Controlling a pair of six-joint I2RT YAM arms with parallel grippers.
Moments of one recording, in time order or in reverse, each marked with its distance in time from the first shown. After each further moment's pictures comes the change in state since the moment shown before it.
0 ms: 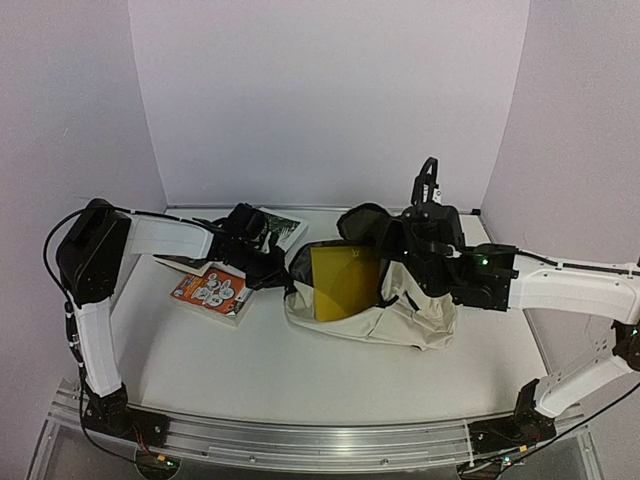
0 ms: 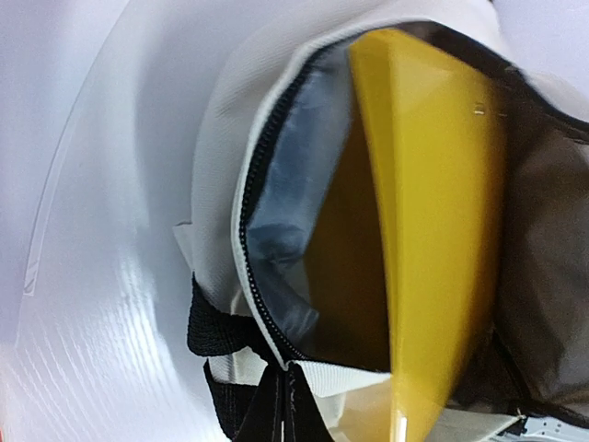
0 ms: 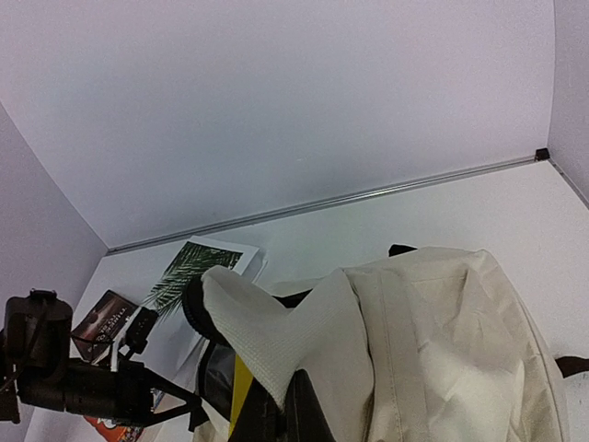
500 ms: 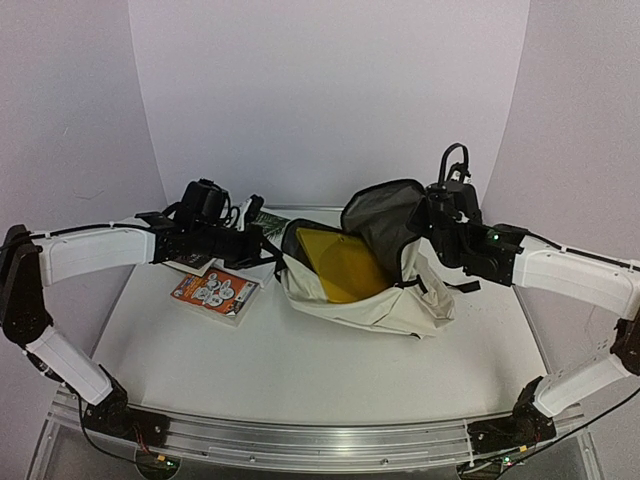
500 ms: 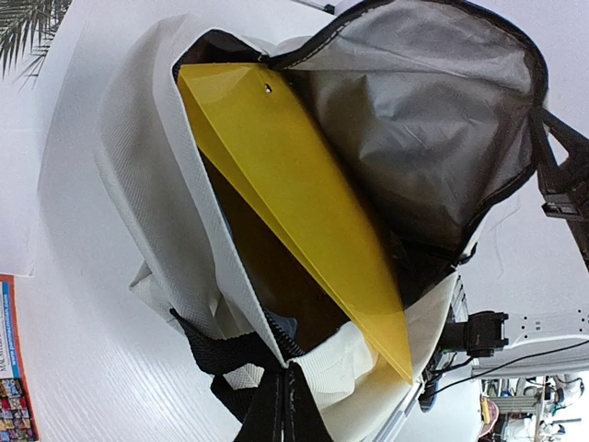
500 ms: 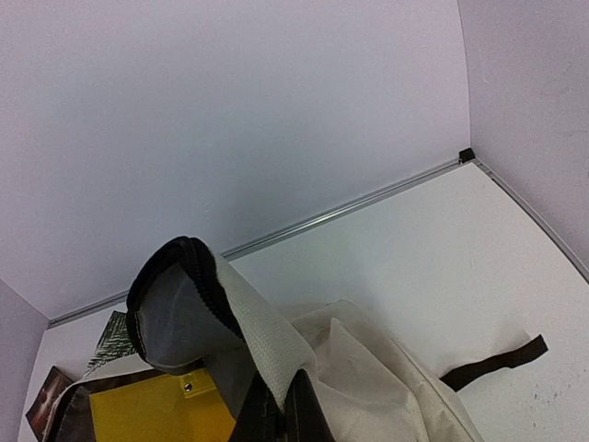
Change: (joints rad) left arm -0.016 -0.429 -0.190 0.050 0.046 0.167; right arm -0.231 -0.002 0.016 -0.043 -0.011 0.043
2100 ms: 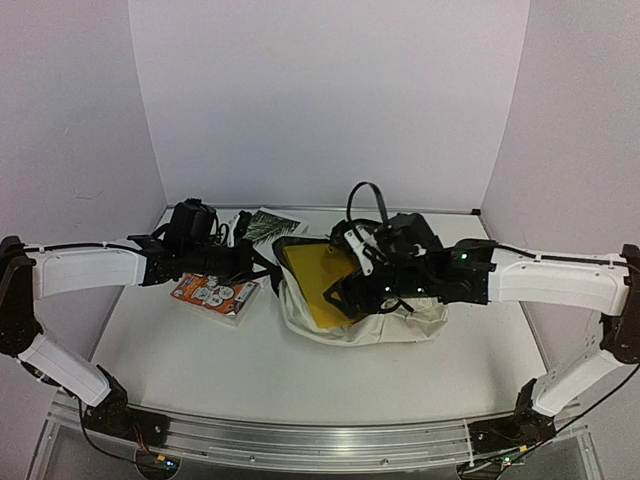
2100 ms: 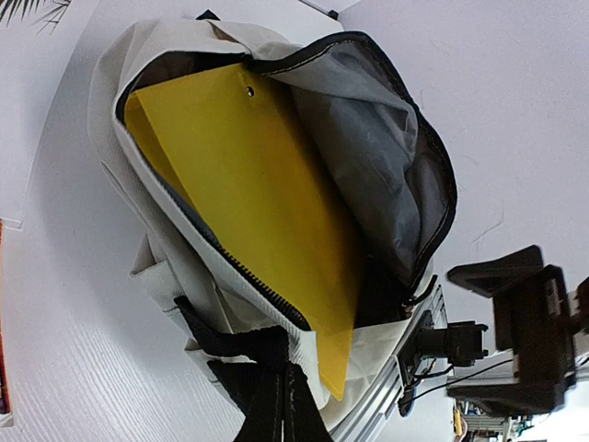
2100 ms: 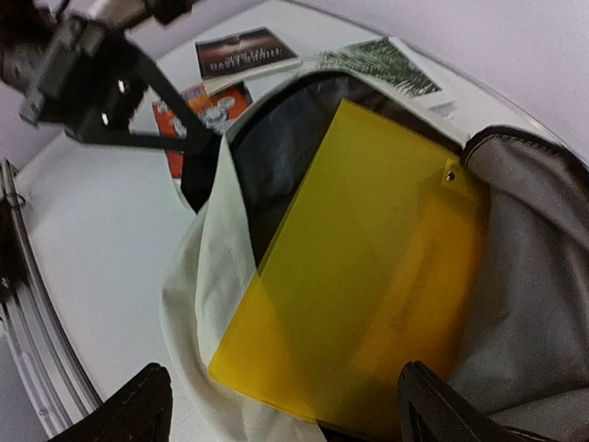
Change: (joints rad) left arm 0.005 -0.090 -0.202 0.172 0.017 -0.125; right arm 0.206 0.070 0.048 -0.203 -0.710 -0.480
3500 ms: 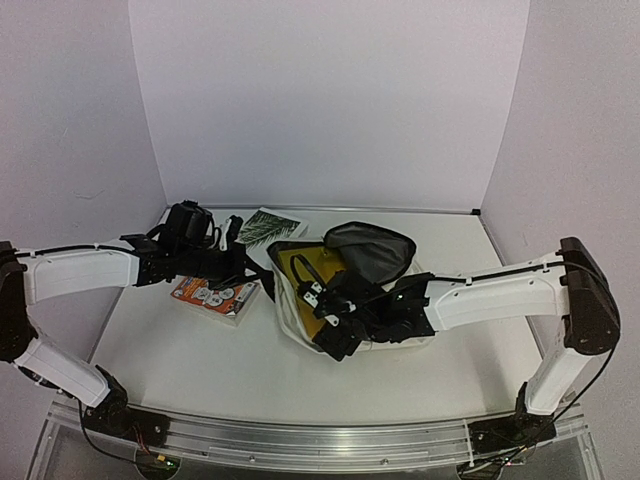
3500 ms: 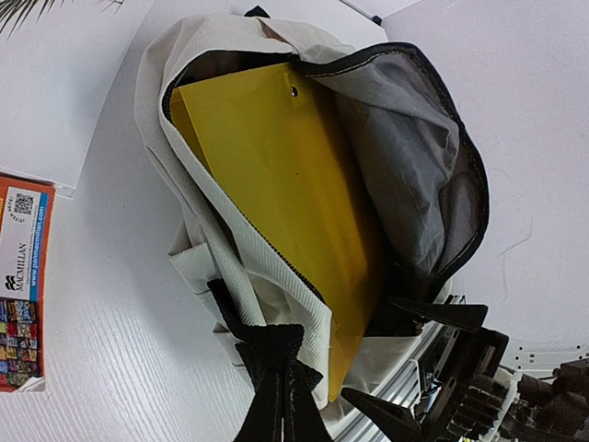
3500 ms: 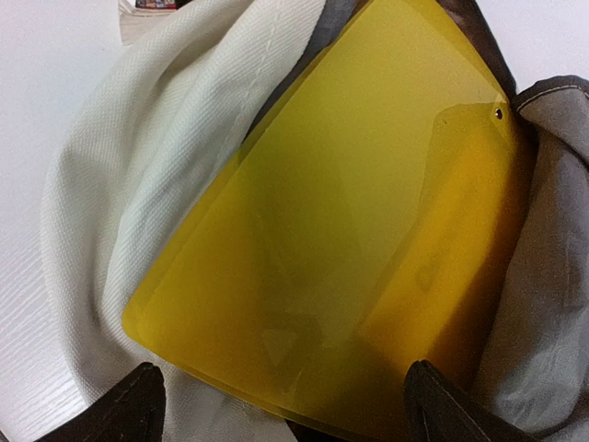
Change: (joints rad) left arm 0.010 -0.044 -0.008 -0.115 -0.079 -0.002; right arm 0.164 0.306 0.042 -0.071 0.301 -0.192
